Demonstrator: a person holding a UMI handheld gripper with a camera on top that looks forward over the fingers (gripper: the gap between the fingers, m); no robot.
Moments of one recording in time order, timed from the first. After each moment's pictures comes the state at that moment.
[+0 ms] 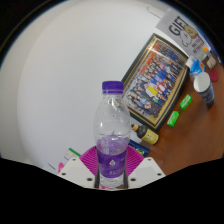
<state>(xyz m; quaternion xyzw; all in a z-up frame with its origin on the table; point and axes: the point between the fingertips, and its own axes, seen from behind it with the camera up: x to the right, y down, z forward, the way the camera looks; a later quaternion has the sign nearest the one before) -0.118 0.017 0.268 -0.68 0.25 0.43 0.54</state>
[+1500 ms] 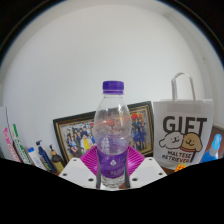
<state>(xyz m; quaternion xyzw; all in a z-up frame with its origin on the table) 0.265 0.089 0.276 -0.75 0.05 0.08 0.66</state>
